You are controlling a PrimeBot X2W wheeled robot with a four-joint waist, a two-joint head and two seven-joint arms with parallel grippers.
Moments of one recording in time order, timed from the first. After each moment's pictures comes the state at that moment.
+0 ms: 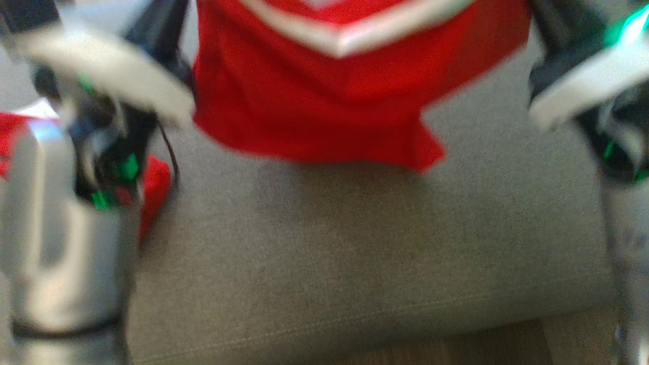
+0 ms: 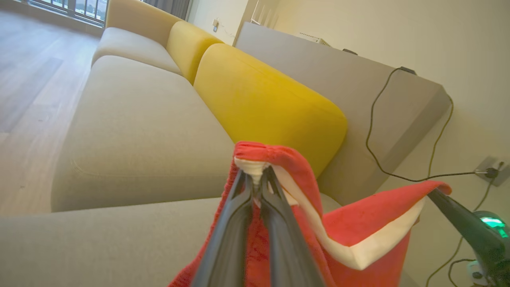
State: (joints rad) left arm -0.57 0.11 -0.16 -0.13 -0.66 0.05 0.38; right arm -0.61 -0.22 0.10 -0.08 0.38 0.13 0.25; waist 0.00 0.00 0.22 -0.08
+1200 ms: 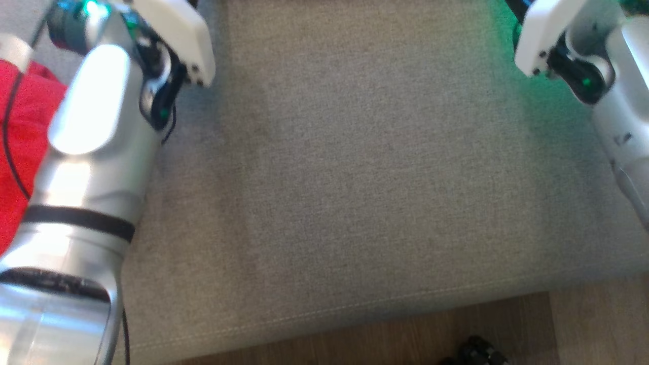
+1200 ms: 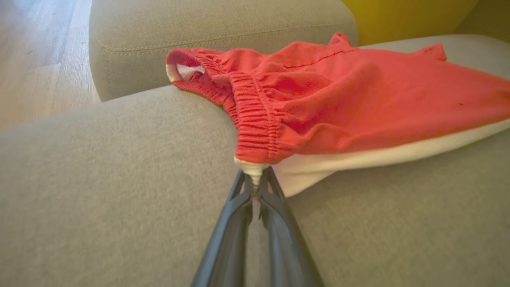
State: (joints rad) left arm -1.08 0.13 -0.42 0.86 -0.36 -0.11 0.01; right arm -1.16 -0.32 0.56 0.89 0.65 0.13 0.15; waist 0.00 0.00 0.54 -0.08
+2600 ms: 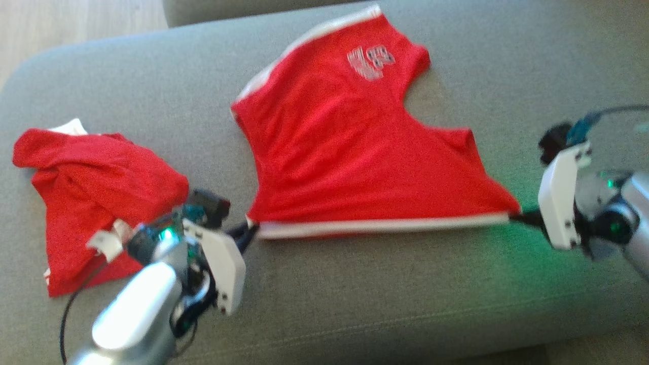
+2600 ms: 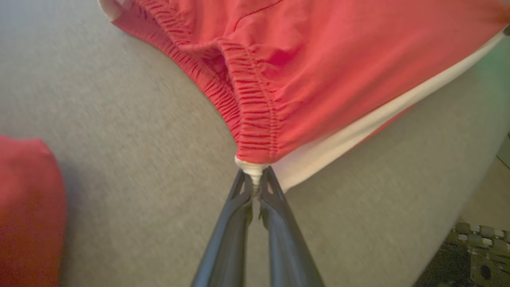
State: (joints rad) left arm -0.46 0.31 -0.71 0.51 -0.49 -0.13 0.17; right arm -0.82 -0.63 0.96 0.70 1.14 0.13 0.64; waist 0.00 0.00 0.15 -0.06
